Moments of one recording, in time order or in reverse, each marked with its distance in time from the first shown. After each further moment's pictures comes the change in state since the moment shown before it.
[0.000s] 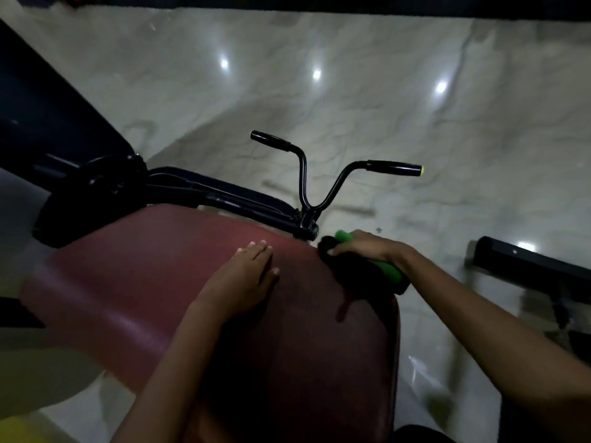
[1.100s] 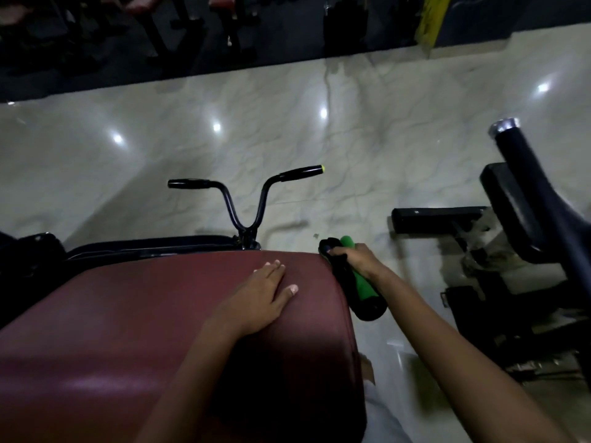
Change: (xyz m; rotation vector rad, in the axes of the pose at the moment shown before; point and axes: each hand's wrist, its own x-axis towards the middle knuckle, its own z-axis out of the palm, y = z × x) left_hand -0.024 0.067 0.023 0.030 -0.128 0.422; right_hand -0.116 0.050 0.066 0.775 0.706 0.233
